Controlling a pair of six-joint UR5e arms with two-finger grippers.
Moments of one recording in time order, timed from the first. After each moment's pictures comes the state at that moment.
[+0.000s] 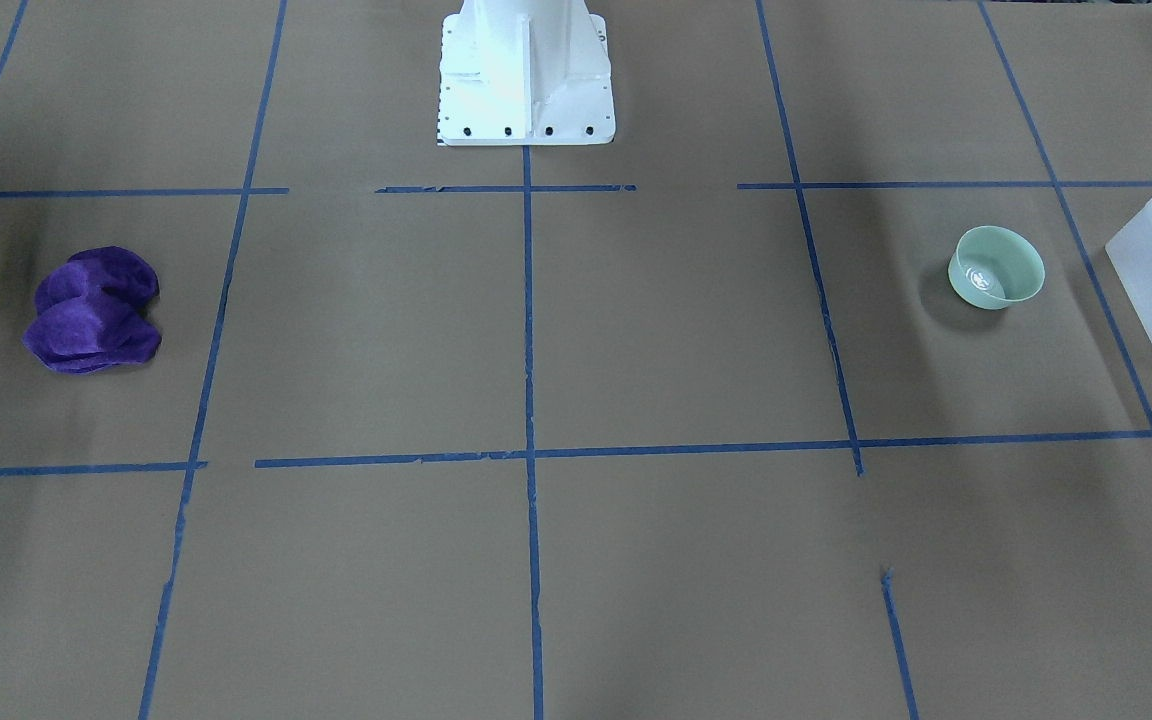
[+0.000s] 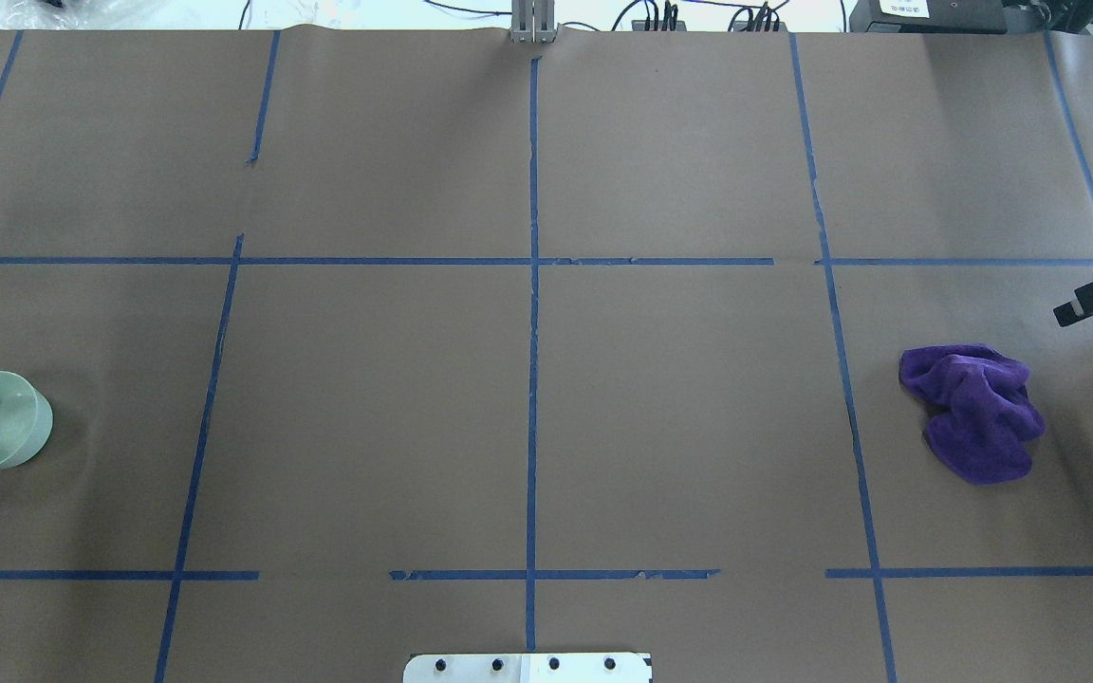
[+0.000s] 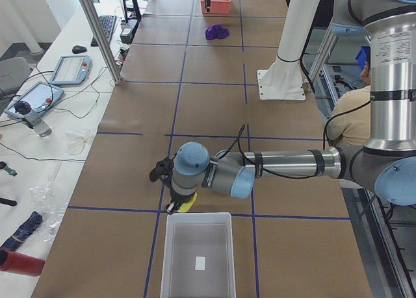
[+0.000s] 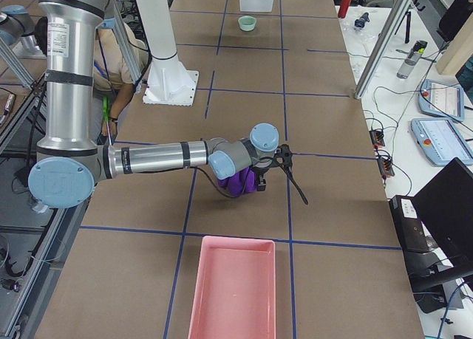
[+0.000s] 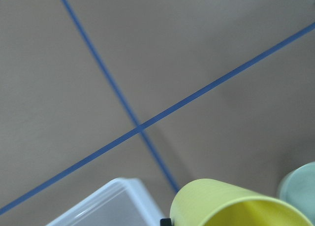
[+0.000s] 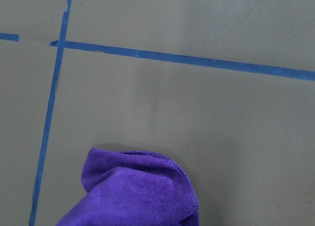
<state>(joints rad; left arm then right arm) -1.66 -1.50 -1.51 -1.92 -2.32 0.51 1.22 -1.66 1.75 -1.19 2.46 0.43</state>
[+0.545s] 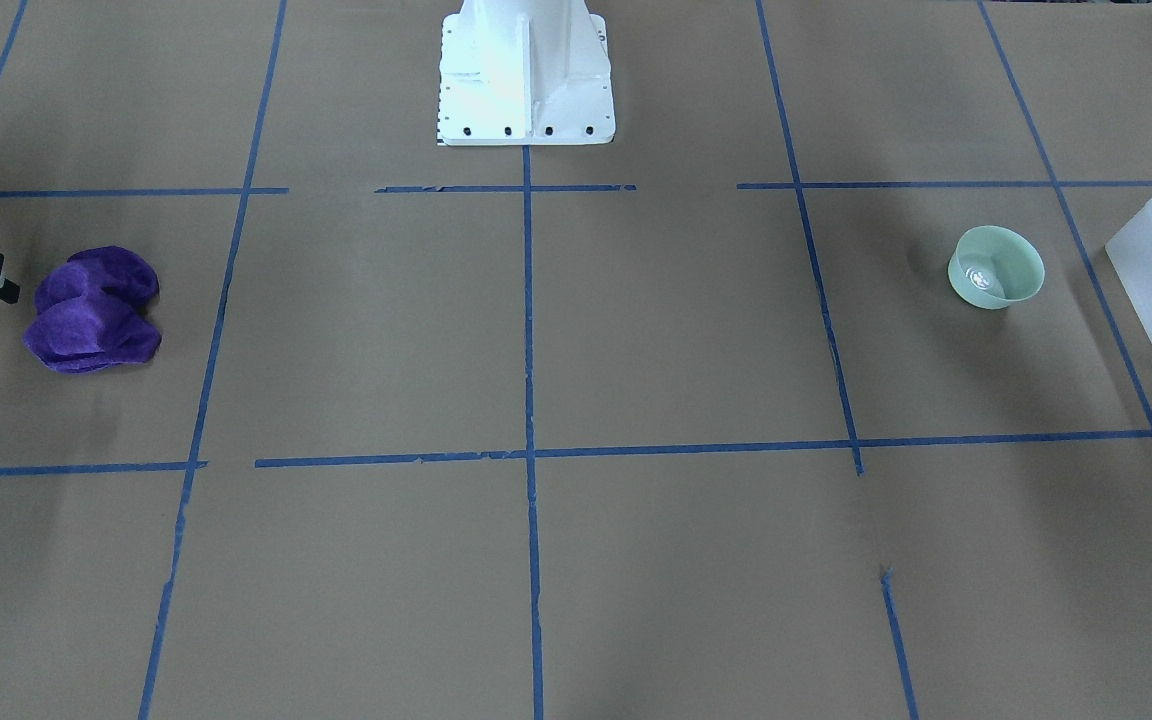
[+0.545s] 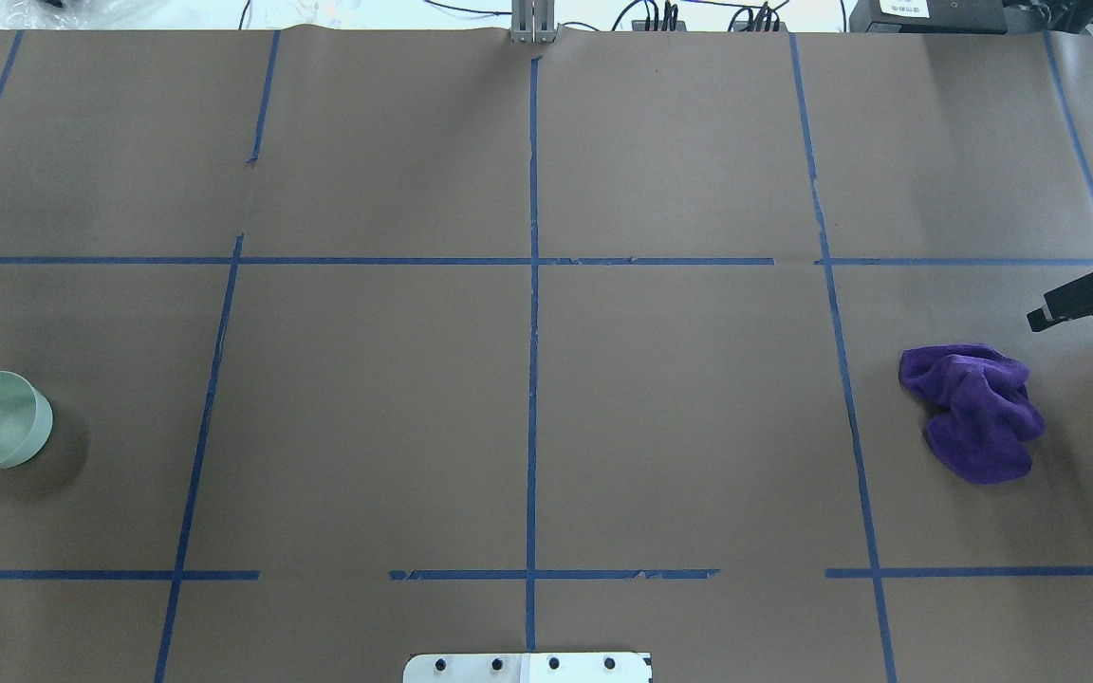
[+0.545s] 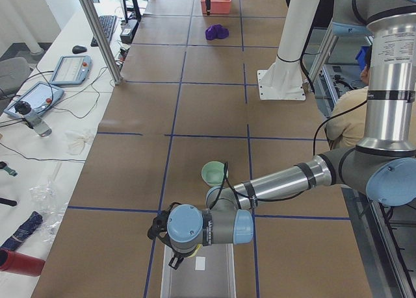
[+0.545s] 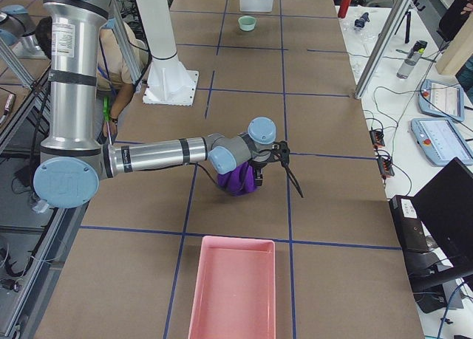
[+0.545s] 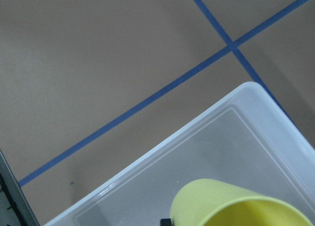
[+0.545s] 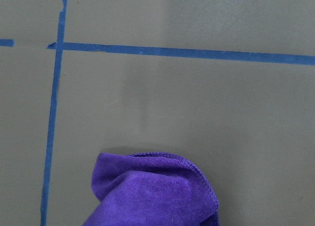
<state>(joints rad) -1.69 -1.54 -1.25 -1.90 -2.38 0.53 1.17 -1.66 1.78 -1.17 2.42 0.56</state>
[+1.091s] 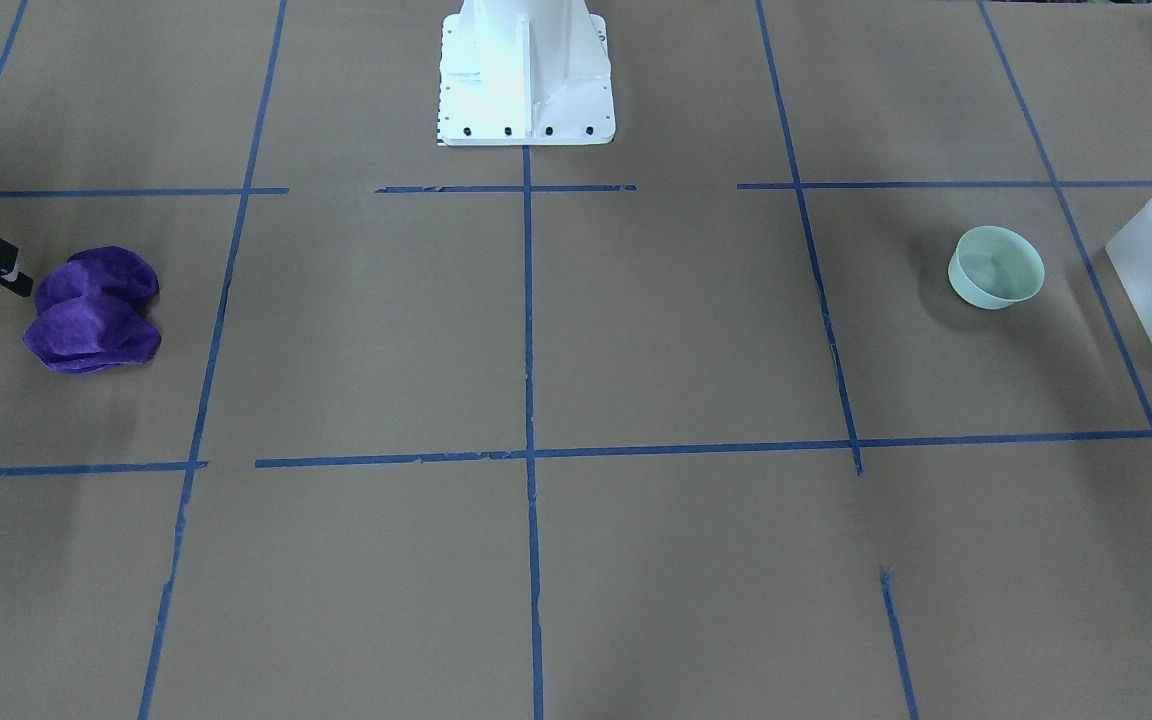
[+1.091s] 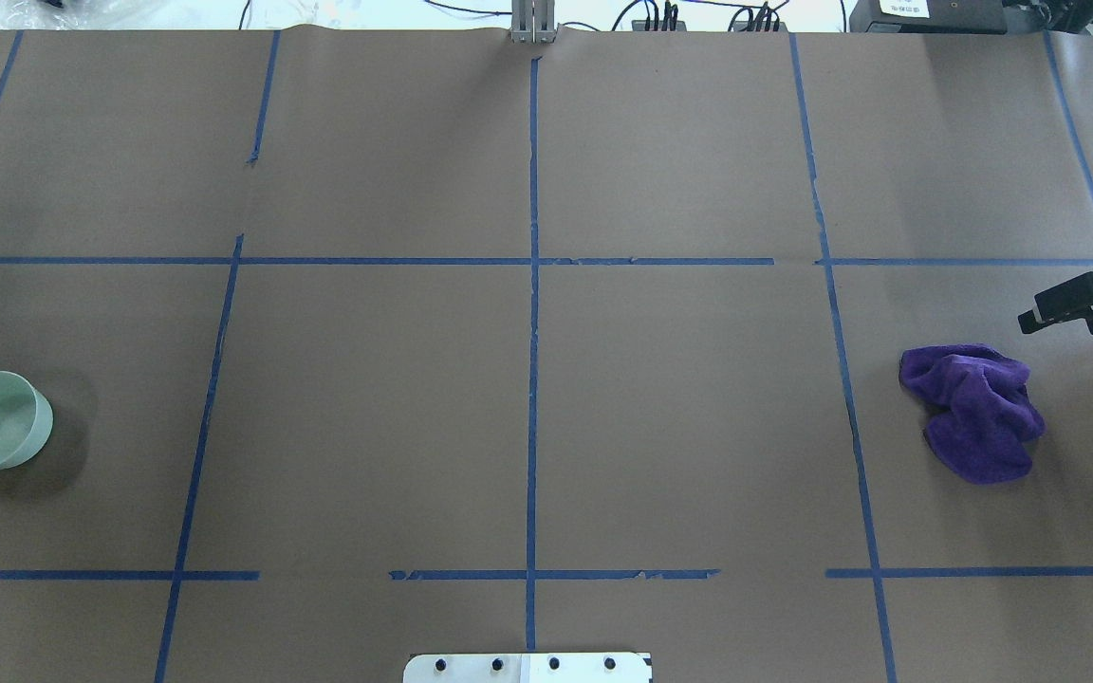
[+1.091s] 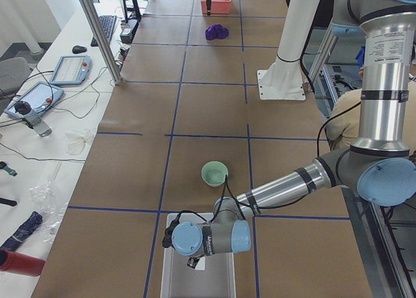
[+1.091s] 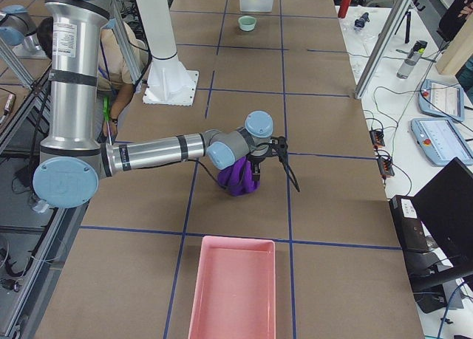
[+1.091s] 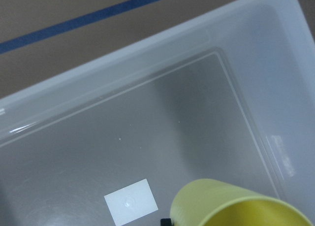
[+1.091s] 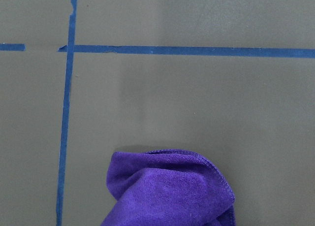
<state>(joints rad) -1.57 -1.54 -1.12 -1.93 -2.47 0.47 1.14 -1.68 1.82 -1.17 2.40 0.62</state>
